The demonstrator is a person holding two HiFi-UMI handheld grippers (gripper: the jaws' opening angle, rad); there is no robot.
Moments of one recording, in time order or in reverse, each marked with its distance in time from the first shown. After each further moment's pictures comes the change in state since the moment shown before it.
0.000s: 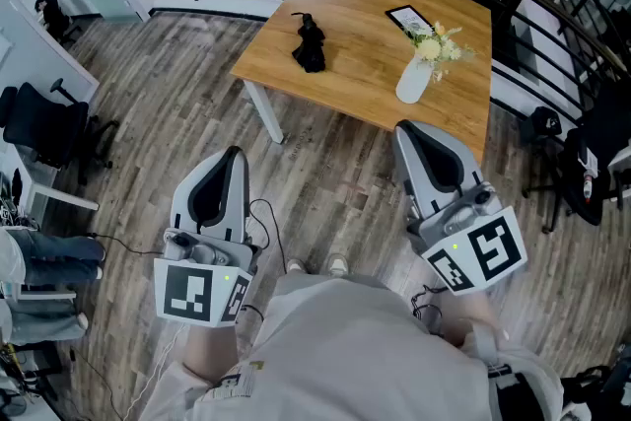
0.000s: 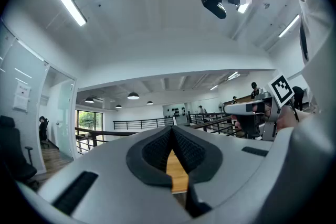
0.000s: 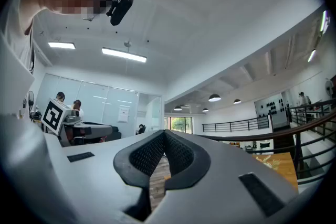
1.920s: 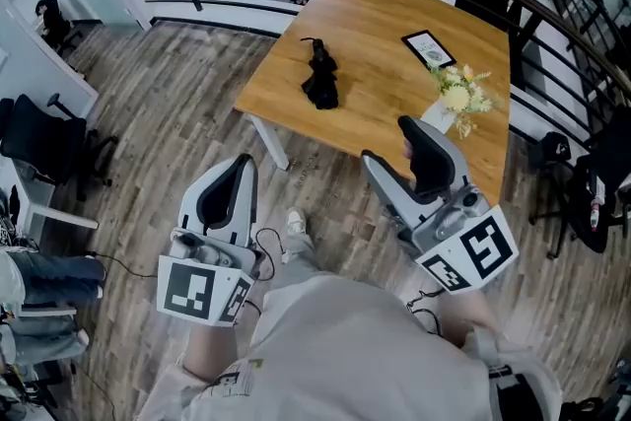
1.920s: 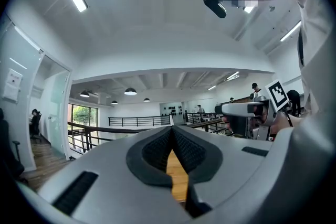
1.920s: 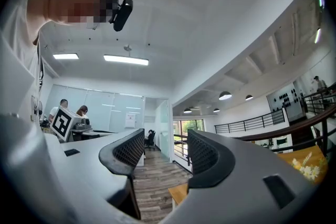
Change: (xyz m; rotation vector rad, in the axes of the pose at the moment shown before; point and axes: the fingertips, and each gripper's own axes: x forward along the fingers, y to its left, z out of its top) left arm 0.130 0.082 -0.052 -0.046 0.015 -0.048; right arm 0.150 -0.053 -0.036 0.048 -0.061 0.121
